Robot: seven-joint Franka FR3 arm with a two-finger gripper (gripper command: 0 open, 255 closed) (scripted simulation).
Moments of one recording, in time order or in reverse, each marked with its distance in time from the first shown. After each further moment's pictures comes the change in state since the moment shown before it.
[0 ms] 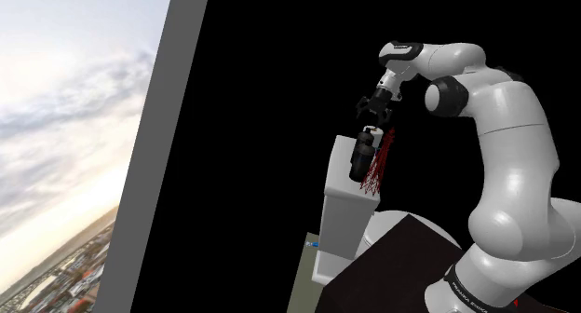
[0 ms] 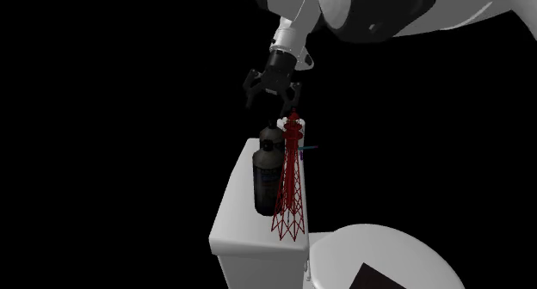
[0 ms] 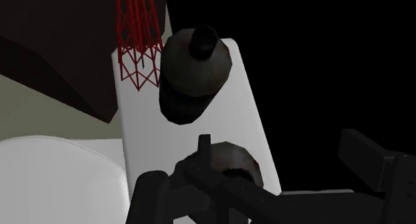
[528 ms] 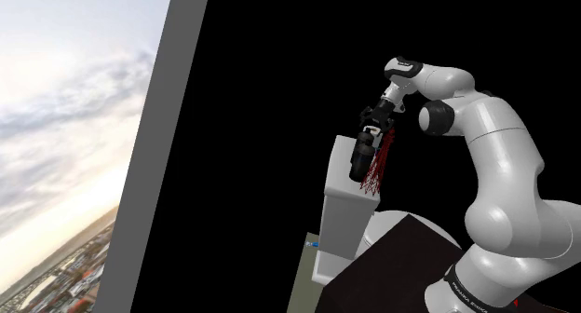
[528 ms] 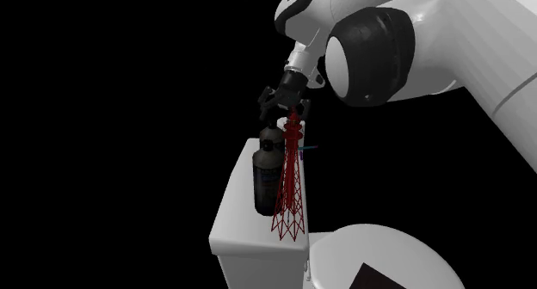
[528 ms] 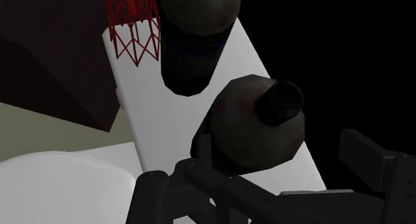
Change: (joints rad) arm -0.128 0.240 0.020 0.269 0.079 -0.050 0.122
